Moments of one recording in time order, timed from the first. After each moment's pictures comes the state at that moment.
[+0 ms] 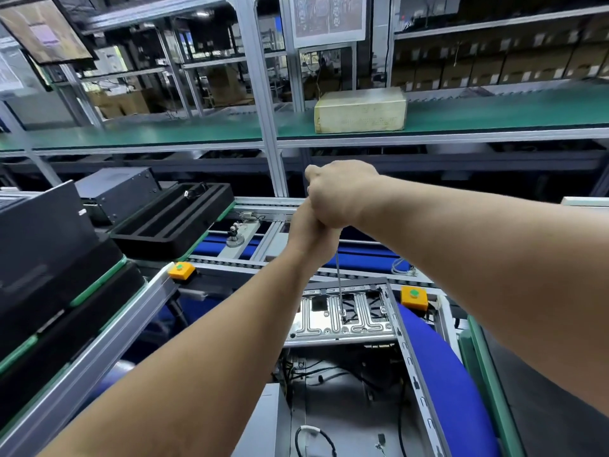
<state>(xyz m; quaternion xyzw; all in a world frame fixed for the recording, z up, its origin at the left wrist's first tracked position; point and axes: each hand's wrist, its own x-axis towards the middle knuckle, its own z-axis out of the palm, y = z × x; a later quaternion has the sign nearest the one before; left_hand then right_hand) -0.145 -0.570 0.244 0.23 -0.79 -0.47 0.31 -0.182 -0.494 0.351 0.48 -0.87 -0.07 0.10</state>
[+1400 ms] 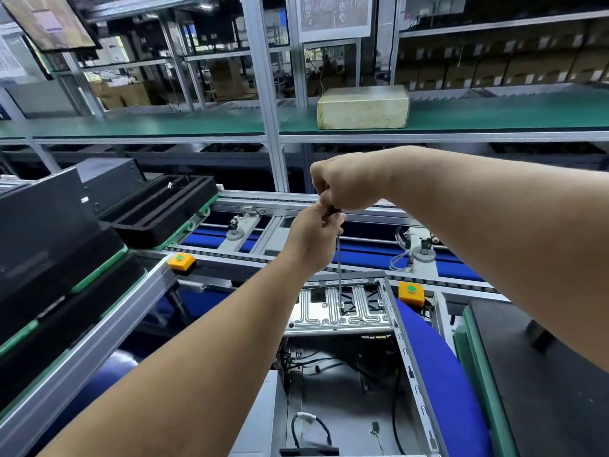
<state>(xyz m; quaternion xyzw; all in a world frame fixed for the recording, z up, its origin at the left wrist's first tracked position) -0.122 -0.568 0.227 0.16 -0.80 -0.51 0.27 -0.192 -0.475 0.365 0.55 -0.84 -0.01 -0.01</state>
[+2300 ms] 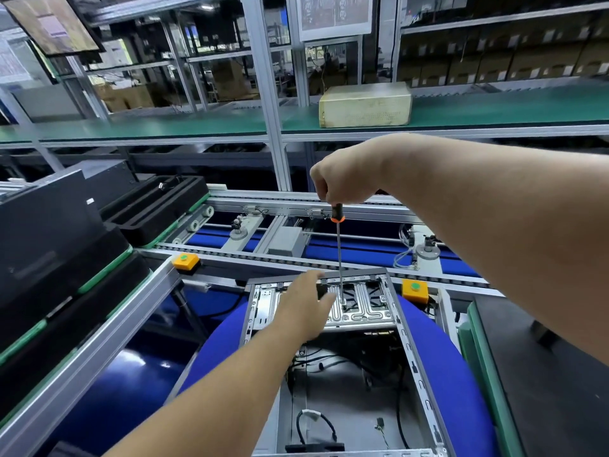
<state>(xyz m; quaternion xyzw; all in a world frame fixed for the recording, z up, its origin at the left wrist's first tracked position) -0.062 -0.562 0.128 0.27 -0.90 -0.32 0.08 -0.175 -0.476 0.375 0.53 -0.84 -0.13 0.01</state>
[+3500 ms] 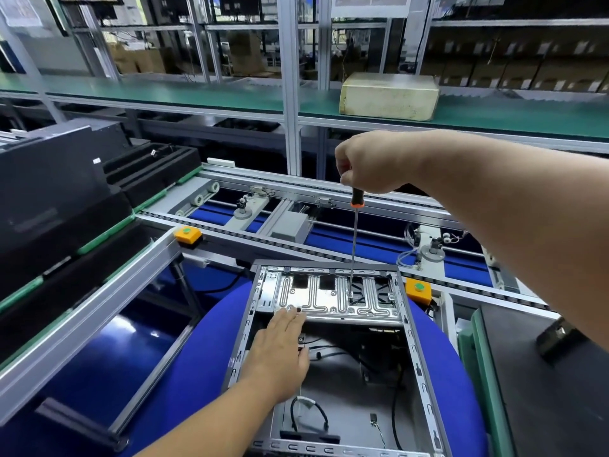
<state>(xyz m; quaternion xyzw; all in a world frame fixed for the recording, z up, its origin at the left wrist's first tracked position) 0.026 -0.569 0.014 0.27 -0.95 -0.16 0.01 -0.191 -0.497 0.360 0.54 -0.84 -0.04 0.04</state>
